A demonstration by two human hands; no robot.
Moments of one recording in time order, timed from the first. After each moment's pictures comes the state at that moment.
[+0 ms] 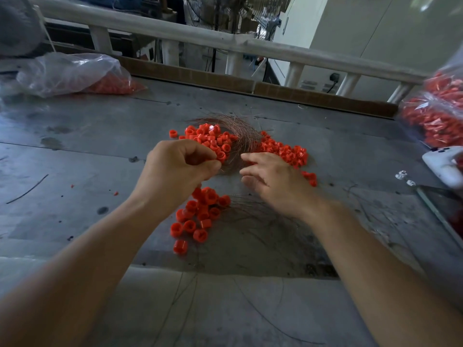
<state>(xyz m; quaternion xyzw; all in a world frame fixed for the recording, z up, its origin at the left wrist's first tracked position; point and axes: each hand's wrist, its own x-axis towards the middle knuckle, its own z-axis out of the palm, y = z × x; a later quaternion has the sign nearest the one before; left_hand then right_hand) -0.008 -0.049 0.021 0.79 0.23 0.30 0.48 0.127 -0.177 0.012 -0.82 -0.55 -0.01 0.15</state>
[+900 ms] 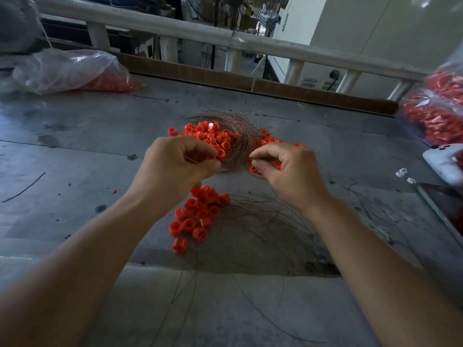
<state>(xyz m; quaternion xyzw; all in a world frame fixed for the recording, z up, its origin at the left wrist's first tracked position) -0.010 -0.049 0.020 0.80 0.19 0.30 0.48 0.126 -0.182 0.013 -0.77 -0.48 -0.11 0.39</state>
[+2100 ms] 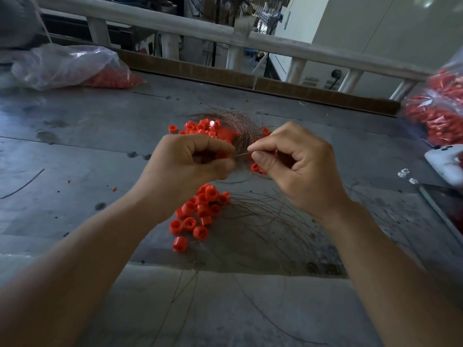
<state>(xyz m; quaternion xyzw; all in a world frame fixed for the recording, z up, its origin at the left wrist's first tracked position) -0.011 -0.058 0.024 0.76 0.08 0.29 0.57 0.105 -0.194 0.036 -0.68 -0.58 -0.16 0.42</state>
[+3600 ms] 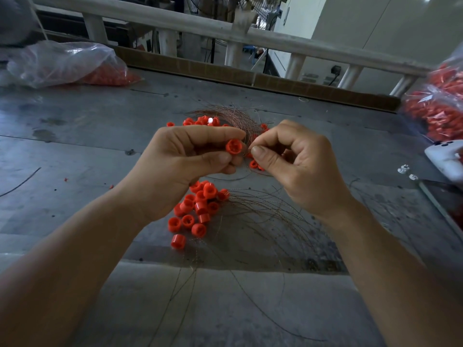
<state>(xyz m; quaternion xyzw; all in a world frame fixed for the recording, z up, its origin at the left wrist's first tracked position) -0.018 -0.056 0.030 0.66 -0.02 0.22 0.72 0.095 -0.196 0.043 -0.69 -0.54 -0.04 0.48</state>
